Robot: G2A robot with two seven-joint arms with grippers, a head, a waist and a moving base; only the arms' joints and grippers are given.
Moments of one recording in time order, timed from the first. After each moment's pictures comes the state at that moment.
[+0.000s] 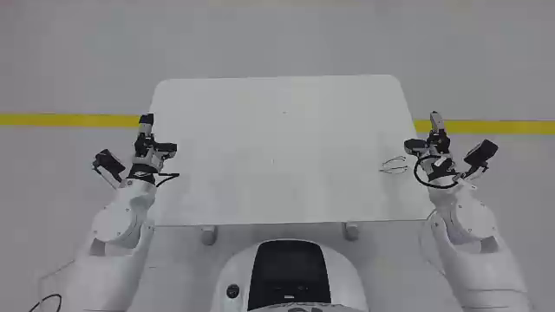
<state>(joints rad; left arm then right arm) 1.73 -1.15 -1.60 -1.80 -0.42 0.00 0.00 -1.73 -1.15 1.60 -1.80 0.42 0.00 0.00</state>
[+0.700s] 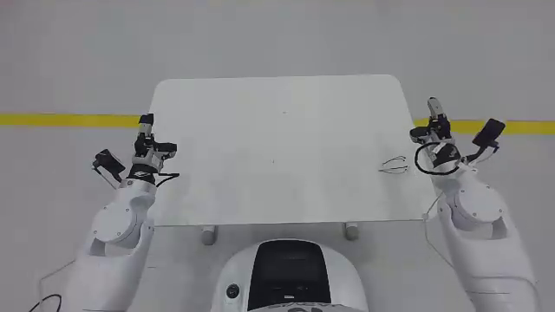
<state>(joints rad) 1.73 -1.15 -1.60 -1.80 -0.42 0.00 0.00 -1.61 -1.13 1.61 -1.80 0.19 0.16 0.11</state>
